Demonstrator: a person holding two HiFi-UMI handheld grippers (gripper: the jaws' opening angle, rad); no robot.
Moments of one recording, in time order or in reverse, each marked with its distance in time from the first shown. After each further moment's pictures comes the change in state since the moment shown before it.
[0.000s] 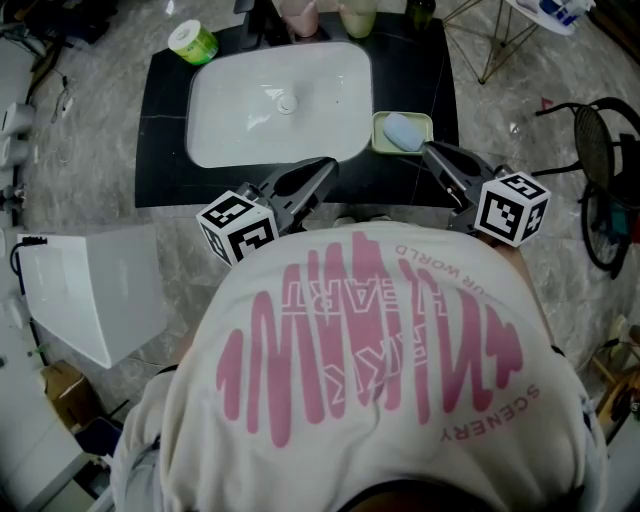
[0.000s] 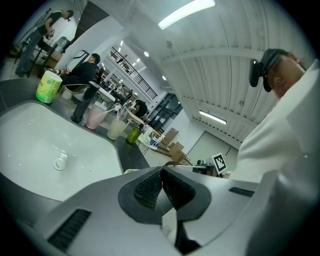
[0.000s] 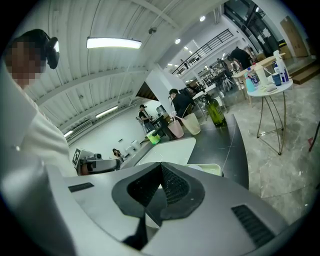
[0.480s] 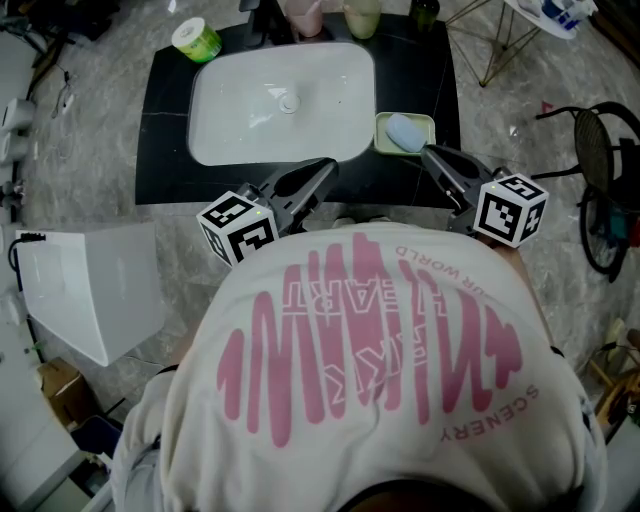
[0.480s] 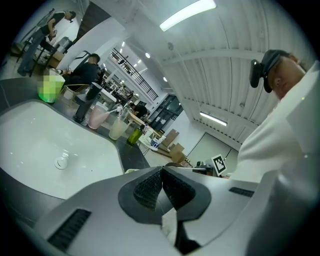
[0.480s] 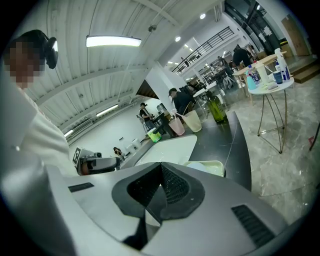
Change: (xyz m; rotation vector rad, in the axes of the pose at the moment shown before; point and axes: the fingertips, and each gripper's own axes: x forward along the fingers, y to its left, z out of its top) left arm -0.006 0.001 -0.001 -0.010 -0.015 0.005; right arm 0.003 0.003 -0.006 0.001 0.023 0.007
